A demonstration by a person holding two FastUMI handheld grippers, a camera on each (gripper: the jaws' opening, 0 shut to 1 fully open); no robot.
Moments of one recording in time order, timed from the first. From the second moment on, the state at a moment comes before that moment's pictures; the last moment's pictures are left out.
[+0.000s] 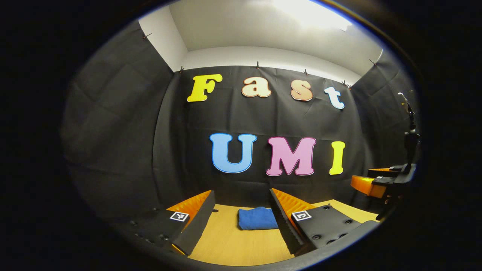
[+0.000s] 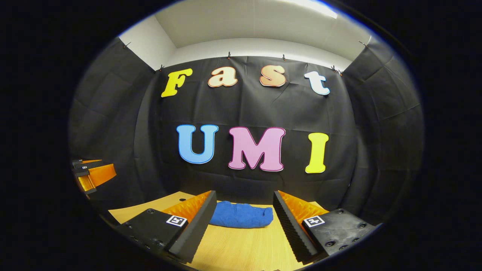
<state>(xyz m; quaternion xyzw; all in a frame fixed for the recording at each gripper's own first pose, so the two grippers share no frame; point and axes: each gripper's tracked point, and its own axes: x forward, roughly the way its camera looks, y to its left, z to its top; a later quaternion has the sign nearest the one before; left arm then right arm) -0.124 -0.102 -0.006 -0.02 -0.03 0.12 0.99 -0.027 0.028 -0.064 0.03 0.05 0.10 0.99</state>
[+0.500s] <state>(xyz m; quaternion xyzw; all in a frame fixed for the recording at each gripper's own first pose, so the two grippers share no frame) -0.123 -0.102 -0.002 0.00 -0.03 0.12 0.99 -0.022 0.043 -0.068 0.03 0.05 0.12 0.99</state>
